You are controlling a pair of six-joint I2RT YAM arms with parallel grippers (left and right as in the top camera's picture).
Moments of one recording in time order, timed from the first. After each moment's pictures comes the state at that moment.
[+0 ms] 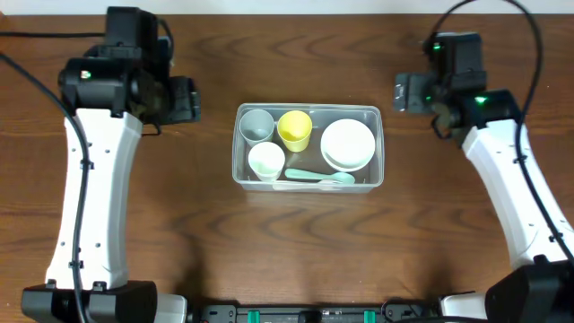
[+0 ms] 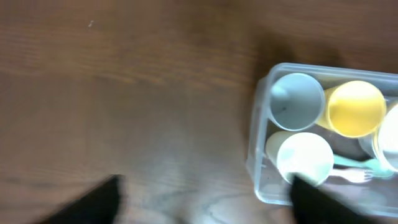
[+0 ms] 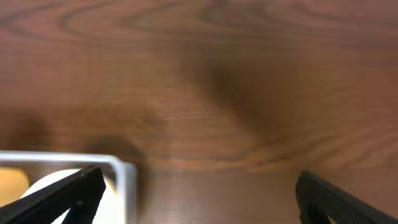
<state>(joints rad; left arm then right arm) -0.08 1.60 1.79 -1.35 -0.02 -0.15 0.11 1.58 1.38 -0.69 0.12 0.15</state>
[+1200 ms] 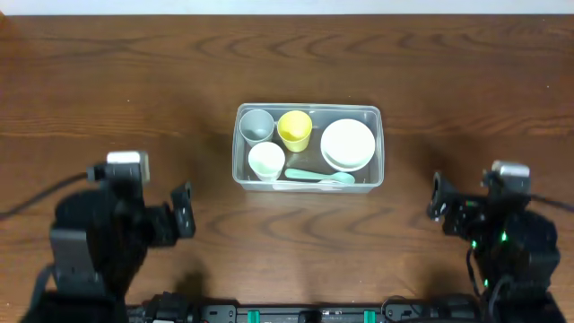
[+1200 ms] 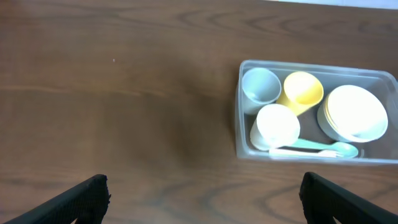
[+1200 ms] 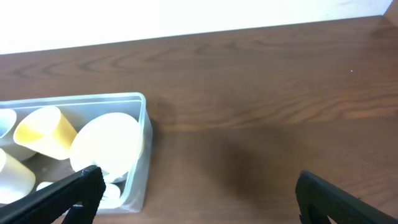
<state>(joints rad) -0.10 0.69 1.18 -1.17 -0.02 -0.15 0.06 0.45 0.70 -0.70 0.06 0.18</state>
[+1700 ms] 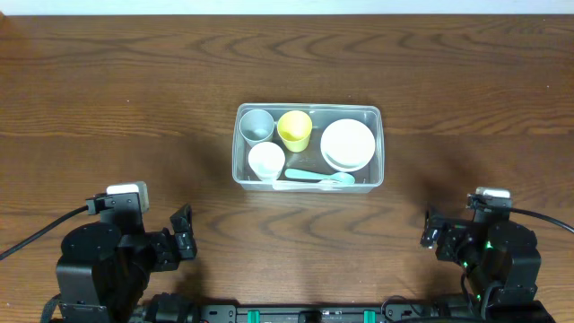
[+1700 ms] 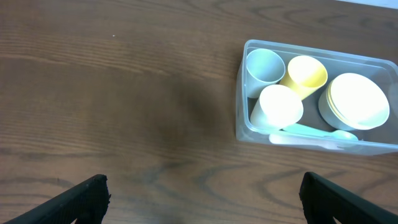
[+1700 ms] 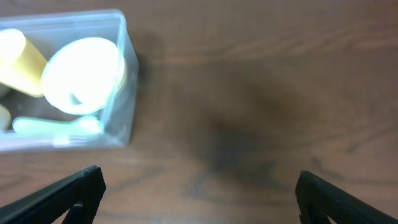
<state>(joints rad) -0.10 0.55 1.07 -1.21 -0.02 -0.20 0.06 0.37 0.63 -0.93 0.06 0.18</state>
